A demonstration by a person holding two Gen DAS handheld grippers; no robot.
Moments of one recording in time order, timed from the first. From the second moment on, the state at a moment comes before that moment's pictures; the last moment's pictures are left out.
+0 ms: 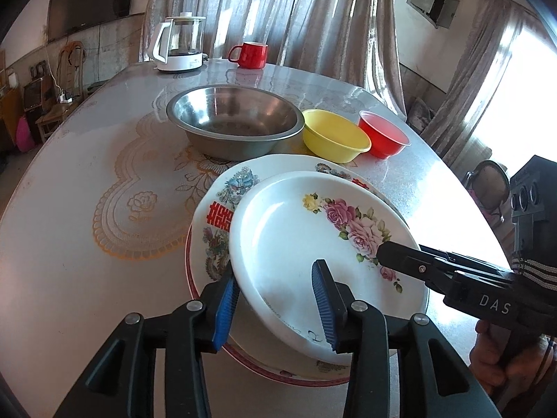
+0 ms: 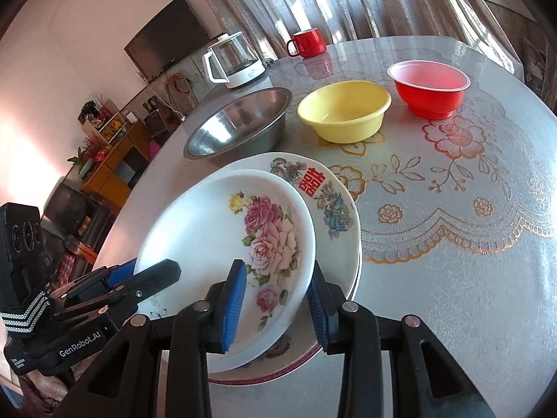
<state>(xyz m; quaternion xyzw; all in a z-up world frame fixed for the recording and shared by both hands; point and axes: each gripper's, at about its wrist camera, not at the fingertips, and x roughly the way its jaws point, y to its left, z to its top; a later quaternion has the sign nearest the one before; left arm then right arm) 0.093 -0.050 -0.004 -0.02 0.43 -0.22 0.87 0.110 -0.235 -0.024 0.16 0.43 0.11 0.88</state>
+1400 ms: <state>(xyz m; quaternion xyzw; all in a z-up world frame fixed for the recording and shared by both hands) 0.072 -0.033 0.007 -0.03 0.42 -0.19 0.89 0.105 -0.224 -0.018 0.11 0.42 0.08 0.90</state>
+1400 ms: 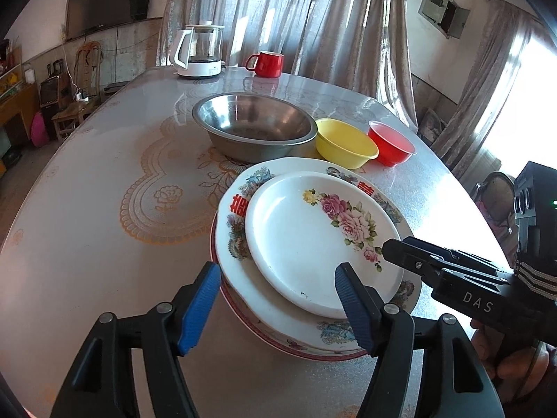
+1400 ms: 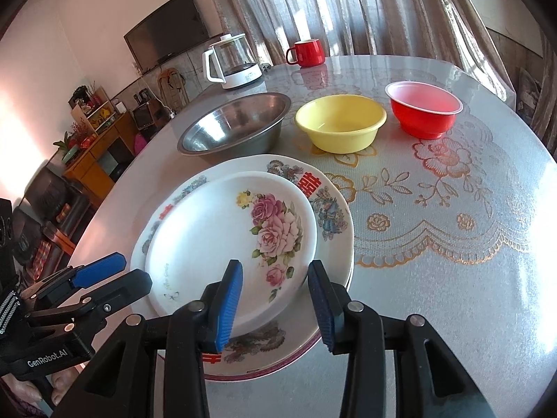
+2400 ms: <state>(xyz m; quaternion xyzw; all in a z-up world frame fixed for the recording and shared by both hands) 0.068 -0.017 0.007 -0.04 0.42 -0.17 0.89 0.099 -0.220 -0.007 0.13 0.41 0.10 0.90</state>
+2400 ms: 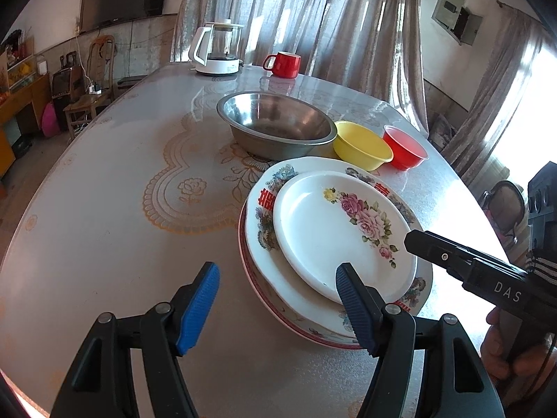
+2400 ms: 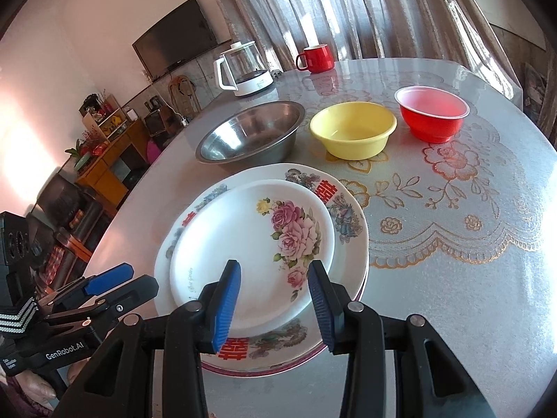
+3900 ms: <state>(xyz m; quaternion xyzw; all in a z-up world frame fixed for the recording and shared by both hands) 0.233 0.011 0.013 -0.11 0.44 -0.14 0.88 0.259 -0.210 -0.006 0.20 0.44 0.13 0.86</state>
